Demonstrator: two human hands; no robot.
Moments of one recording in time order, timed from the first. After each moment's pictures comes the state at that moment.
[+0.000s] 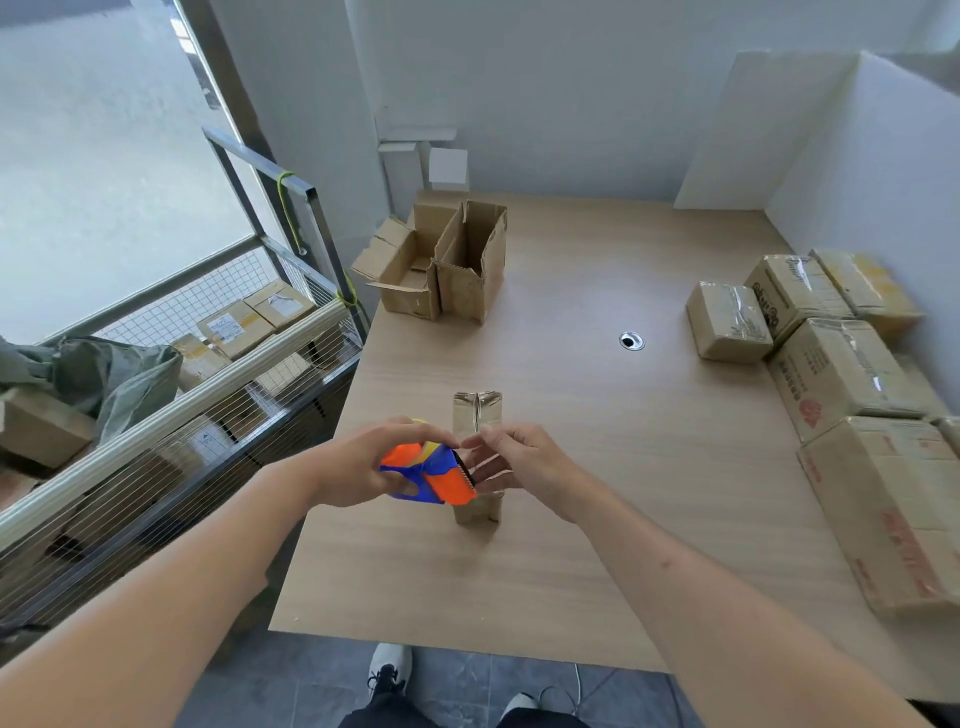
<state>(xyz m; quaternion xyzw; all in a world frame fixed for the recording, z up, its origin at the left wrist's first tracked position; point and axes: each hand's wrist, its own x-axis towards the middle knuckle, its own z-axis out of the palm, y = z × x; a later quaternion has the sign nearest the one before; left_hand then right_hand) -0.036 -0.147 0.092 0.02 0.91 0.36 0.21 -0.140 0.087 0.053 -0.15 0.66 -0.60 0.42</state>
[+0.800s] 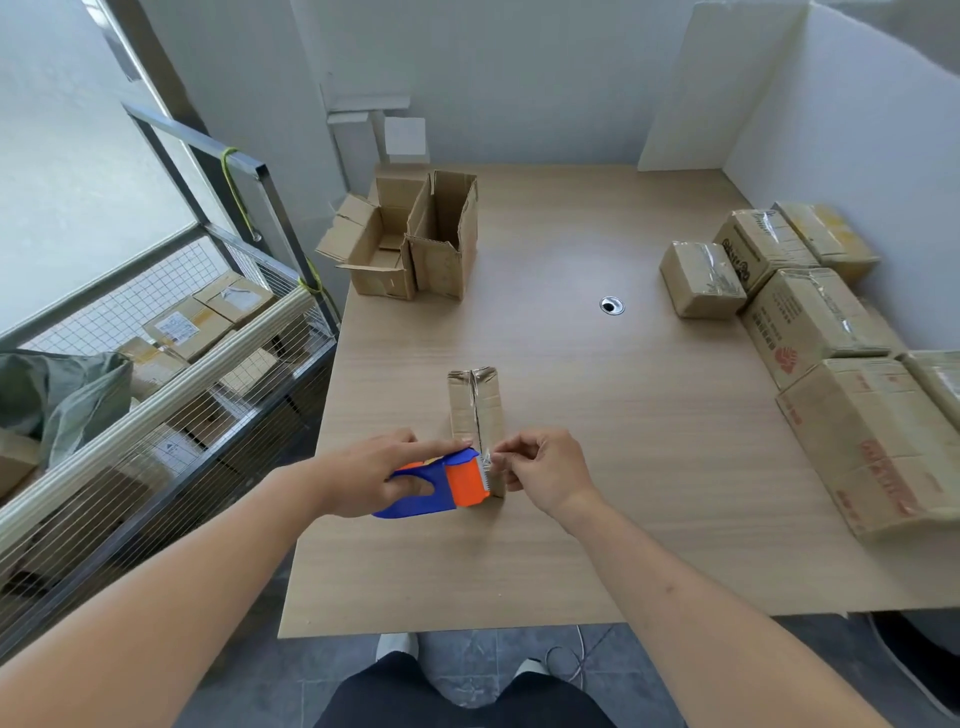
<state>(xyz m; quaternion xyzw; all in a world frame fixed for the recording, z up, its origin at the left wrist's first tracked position) -0.035 -0.160 0.054 0.10 0.92 0.26 0.27 -0.103 0.085 0.009 -0.03 0.80 -0.56 0.22</state>
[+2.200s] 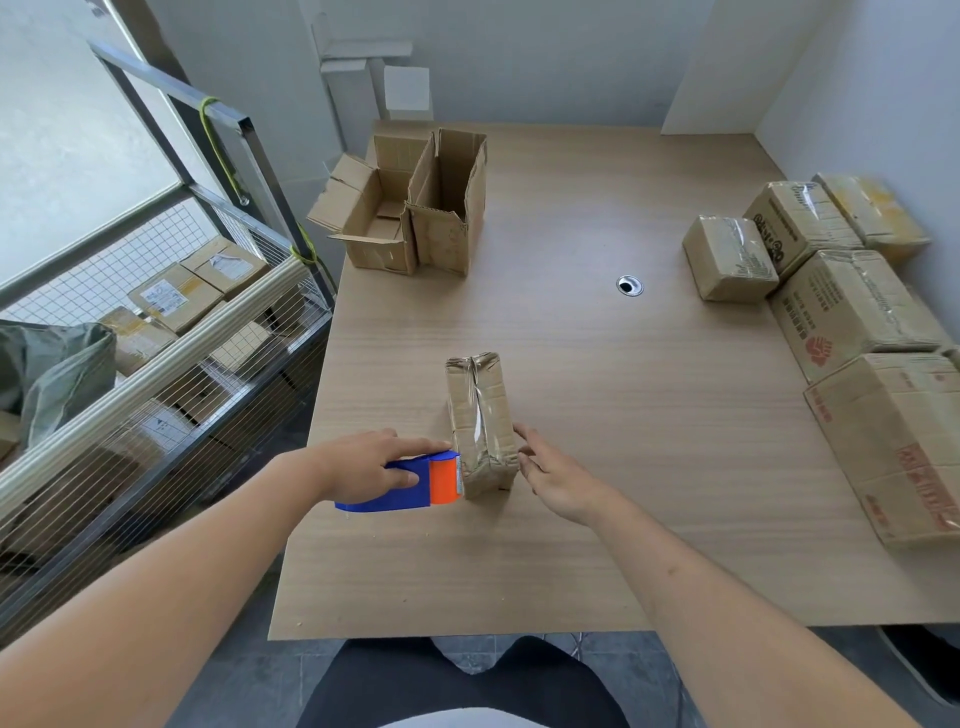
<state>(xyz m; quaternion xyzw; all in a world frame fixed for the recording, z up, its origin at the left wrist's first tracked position) -0.066 -0.183 0.001 0.01 0.91 0.22 0.35 -0.145 0.100 -0.066 -0.15 0.81 -0.42 0.37</state>
